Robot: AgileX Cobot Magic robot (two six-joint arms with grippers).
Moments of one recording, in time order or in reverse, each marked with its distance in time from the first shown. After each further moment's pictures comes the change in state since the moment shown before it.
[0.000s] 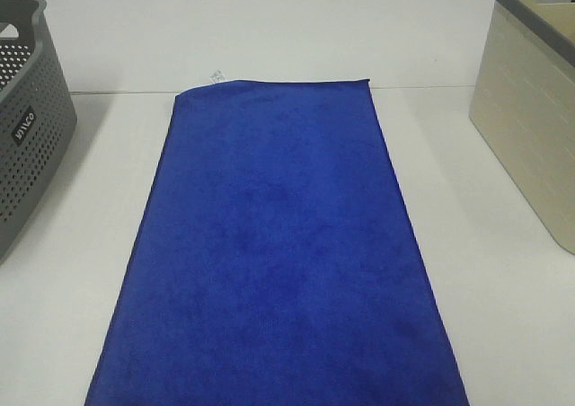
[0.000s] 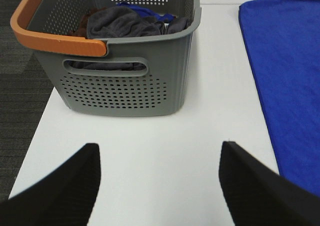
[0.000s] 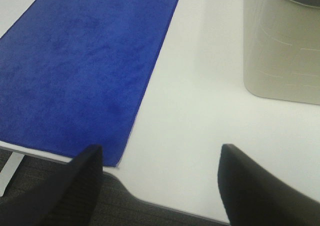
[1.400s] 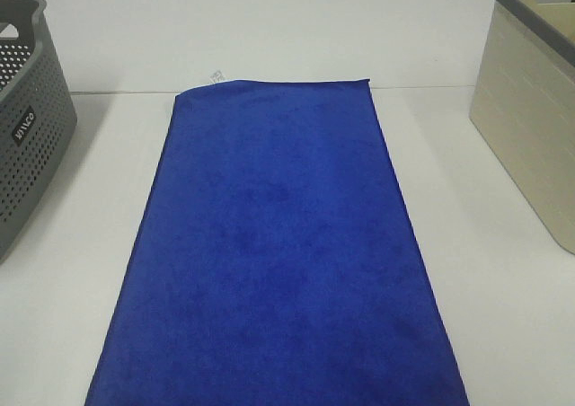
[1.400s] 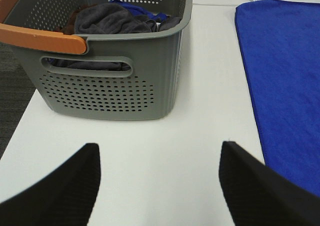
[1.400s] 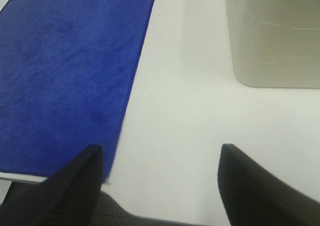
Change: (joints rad) left arm 0.161 -0.001 0.095 -0.146 -0.131 0.077; right arm -0.121 -0.007 0.116 0.036 -0.107 -0.005
